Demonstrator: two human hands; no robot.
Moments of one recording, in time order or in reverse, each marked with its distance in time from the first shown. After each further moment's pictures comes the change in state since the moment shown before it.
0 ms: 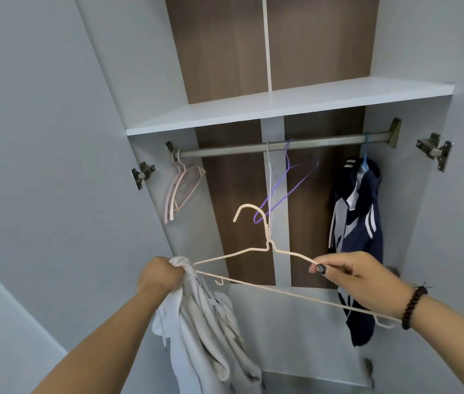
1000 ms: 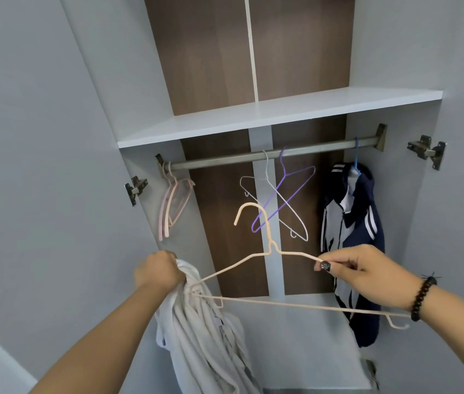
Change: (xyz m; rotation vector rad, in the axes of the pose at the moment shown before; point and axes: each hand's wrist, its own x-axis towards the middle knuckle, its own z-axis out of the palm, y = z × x) left_hand 0.052 0.007 -0.027 0.270 0.039 0.286; right_hand 0.021 -0.030 0.020 -0.076 0.073 0.029
